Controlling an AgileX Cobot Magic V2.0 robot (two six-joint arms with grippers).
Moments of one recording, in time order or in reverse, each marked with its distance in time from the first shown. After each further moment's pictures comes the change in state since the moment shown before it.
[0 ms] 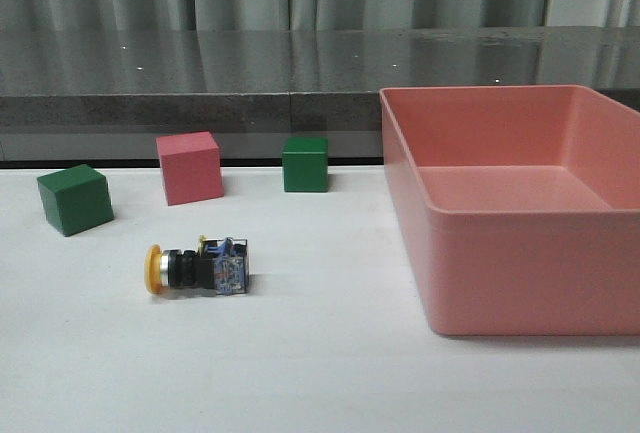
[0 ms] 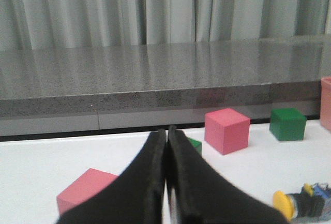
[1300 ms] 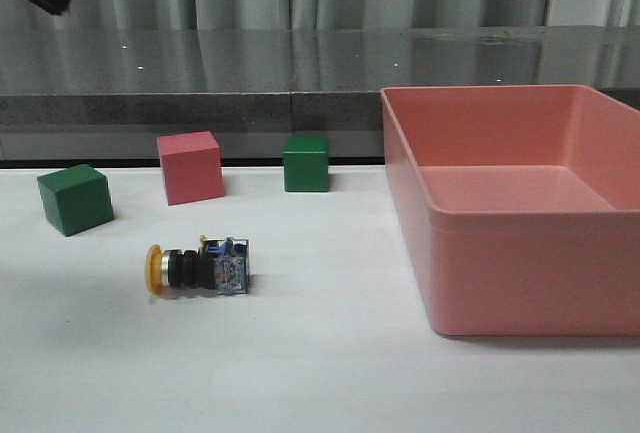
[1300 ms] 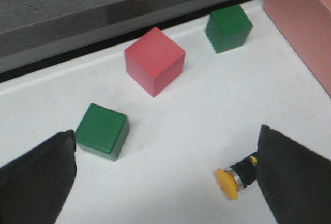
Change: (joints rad) left arm -0.004 1.351 -1.072 -0.471 0.609 0.627; right arm -0.028 -0.127 0.077 -0.008 0.005 0.000
